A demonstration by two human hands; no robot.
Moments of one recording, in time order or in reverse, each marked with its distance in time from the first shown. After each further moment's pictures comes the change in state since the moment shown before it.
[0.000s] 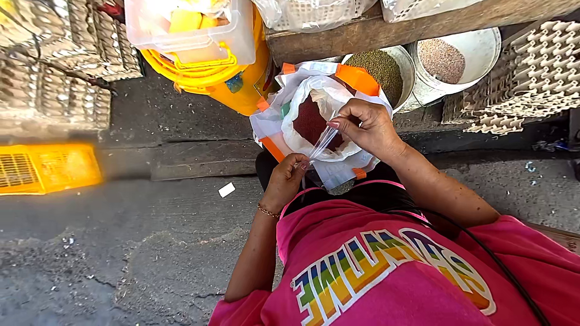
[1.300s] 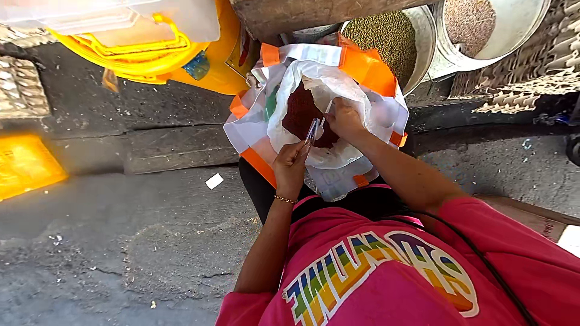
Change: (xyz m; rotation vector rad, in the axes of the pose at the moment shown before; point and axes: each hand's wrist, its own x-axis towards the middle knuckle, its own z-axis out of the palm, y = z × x) left_hand 0.078 -0.063 0.050 -0.065 0.275 -0.128; right_hand 0.018 0.180 0.073 -0.403 -0.428 1.028
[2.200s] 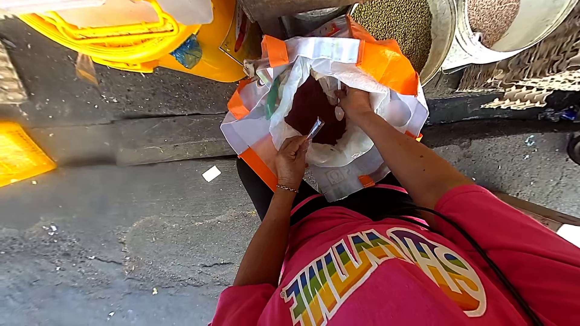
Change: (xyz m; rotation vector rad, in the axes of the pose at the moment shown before) left_hand 0.026 -0.048 0.013 0.103 0.037 -0.006; right_hand 0.064 0.021 0.009 0.098 0.226 -0.078
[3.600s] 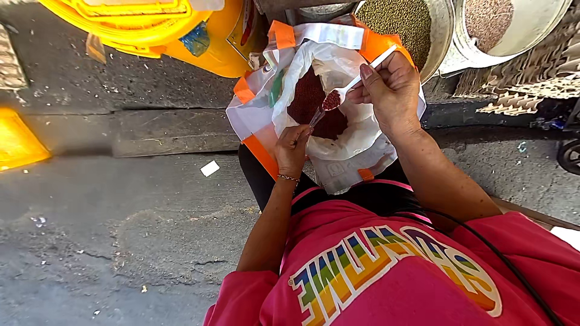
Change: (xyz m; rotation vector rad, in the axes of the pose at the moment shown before) left_hand 0.002 0.005 -0.003 -0.033 0.104 0.113; right_hand -0.110 -0.073 -0.098 0.816 0.154 -0.280
